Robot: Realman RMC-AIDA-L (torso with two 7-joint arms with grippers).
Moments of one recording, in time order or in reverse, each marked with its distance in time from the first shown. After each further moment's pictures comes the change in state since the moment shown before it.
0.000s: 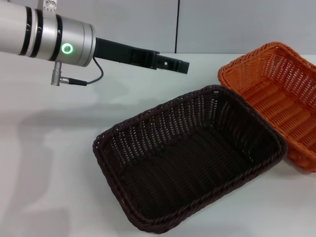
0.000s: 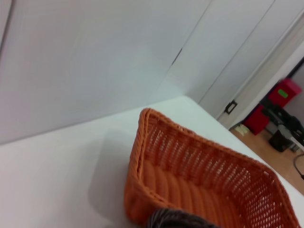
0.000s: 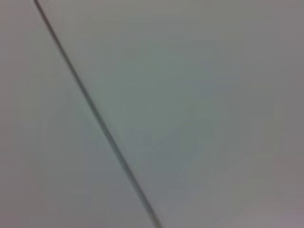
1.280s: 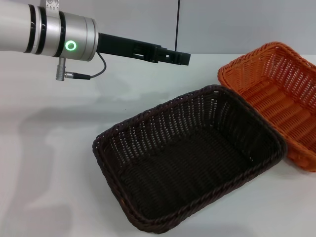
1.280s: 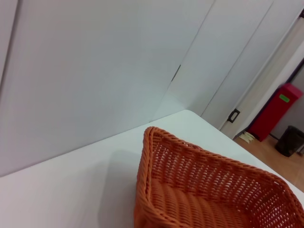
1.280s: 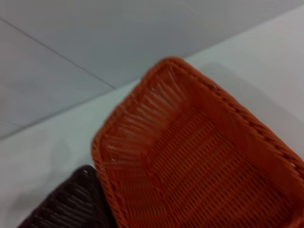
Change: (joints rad) left arm -0.027 0.007 -0.020 0.074 -0.027 0.062 0.122; right arm 0.156 -0.393 0.258 -0.462 -1.657 -0.944 1.475
